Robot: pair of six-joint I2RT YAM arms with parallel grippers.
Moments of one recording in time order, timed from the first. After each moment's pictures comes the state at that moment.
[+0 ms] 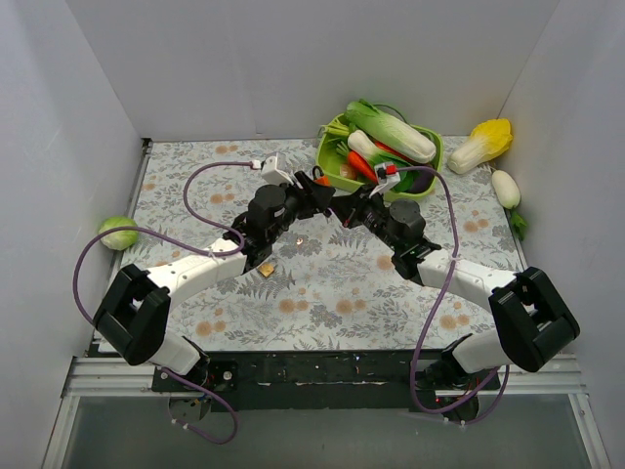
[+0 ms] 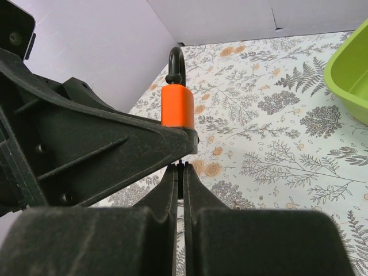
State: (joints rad) left arm -0.71 1.46 0.93 0.41 -0.12 -0.80; right arm 0.63 1.40 0.71 0.74 -0.12 0.58
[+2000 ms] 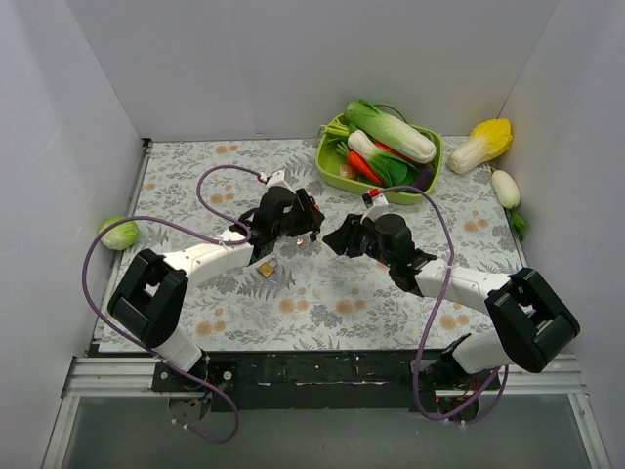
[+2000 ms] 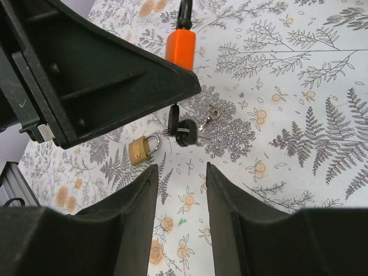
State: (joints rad) left arm -0.65 1.58 0.97 0.12 -0.11 -0.79; right arm 0.69 1.40 0.61 0.49 -0.11 0.60
